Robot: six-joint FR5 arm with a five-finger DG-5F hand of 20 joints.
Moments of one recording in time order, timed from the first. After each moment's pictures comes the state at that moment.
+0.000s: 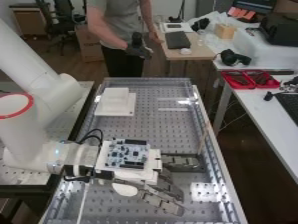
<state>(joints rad) 1.18 -2.20 -1.70 -2.47 -1.86 -0.71</state>
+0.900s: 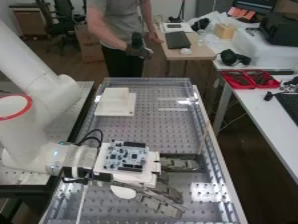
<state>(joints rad) 1.17 -2.20 -1.71 -2.47 -1.85 -0.71</state>
